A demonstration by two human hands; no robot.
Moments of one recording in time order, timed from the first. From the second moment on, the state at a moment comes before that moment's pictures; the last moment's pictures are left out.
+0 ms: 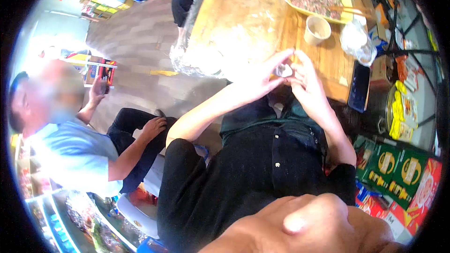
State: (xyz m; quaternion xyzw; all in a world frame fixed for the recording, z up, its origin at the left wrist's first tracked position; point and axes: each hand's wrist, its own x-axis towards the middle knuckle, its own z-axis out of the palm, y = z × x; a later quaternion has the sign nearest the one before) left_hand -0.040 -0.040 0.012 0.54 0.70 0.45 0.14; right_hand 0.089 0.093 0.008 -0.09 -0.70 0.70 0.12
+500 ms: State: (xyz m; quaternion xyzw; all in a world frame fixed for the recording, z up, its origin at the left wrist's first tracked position) left_hand -0.166 -0.019 -0.023 0.33 0.68 0.58 0.30; right_hand 0.091 0.123 0.037 -0.07 -0.83 0.52 0.21
